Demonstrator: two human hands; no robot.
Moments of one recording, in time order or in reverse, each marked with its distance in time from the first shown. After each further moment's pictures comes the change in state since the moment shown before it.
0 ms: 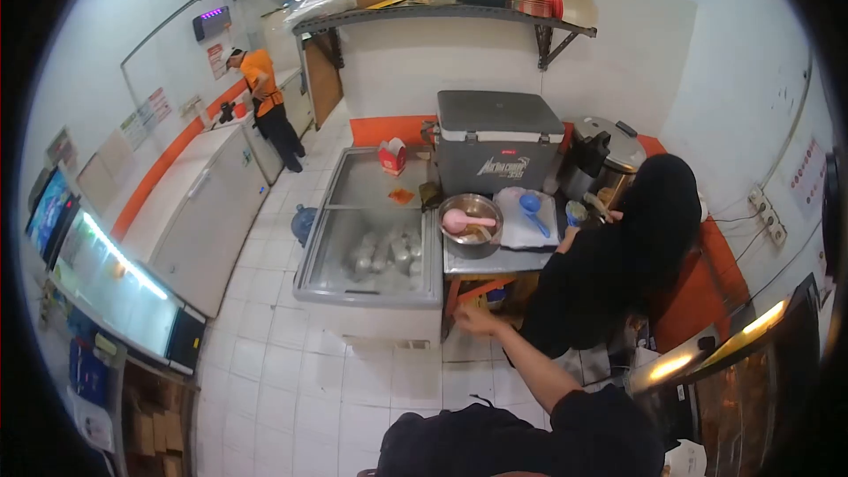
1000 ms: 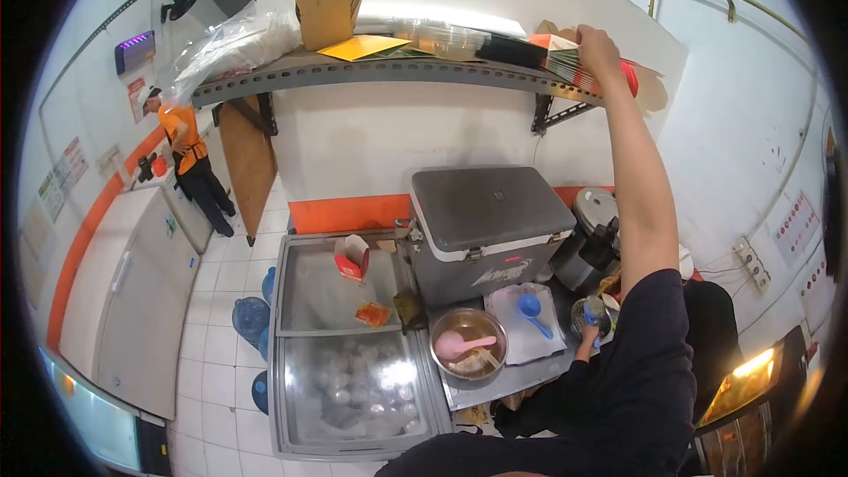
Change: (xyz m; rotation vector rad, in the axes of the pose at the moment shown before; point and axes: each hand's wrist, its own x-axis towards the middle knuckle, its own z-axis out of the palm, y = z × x) left_hand 0.359 1.089 -0.215 -0.005 0.404 1.299; right_hand 0.405 -0.236 -0.778 -1.274 1.093 0.462
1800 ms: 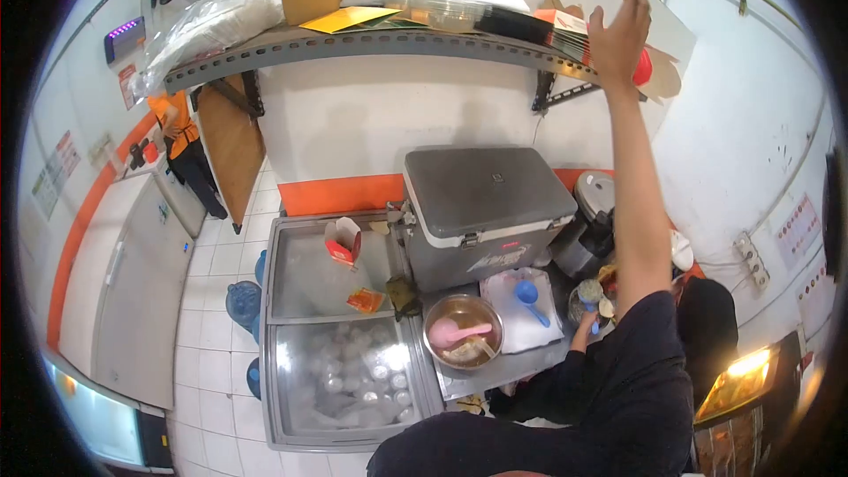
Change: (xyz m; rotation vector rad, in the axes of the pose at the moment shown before) left_hand 0.008 -0.025 0.038 0.051 0.087 -0.019; right_hand -0.050 -0.032 -0.008 0.174 0.859 -0.206
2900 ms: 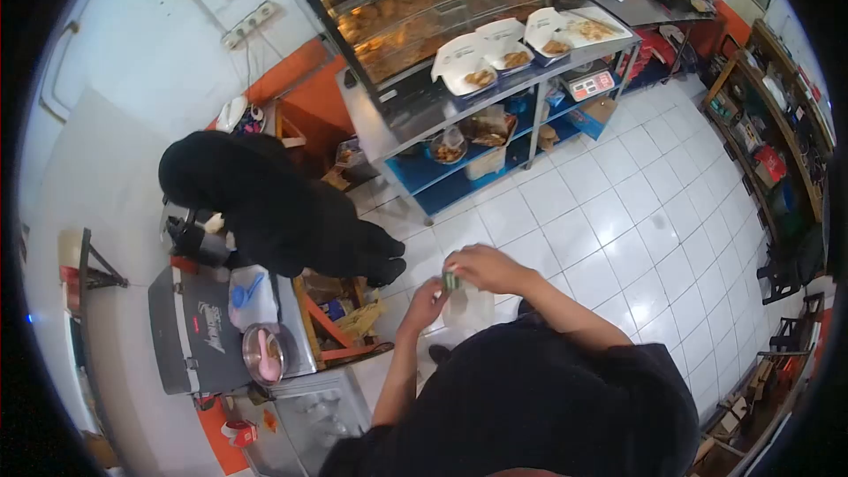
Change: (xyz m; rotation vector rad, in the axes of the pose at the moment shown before) left_hand -0.854 0.303 -0.039 -0.338 -2.163 0.643; right_hand -0.247 -0.269 -1.055 -0.238 -0.979 1.362
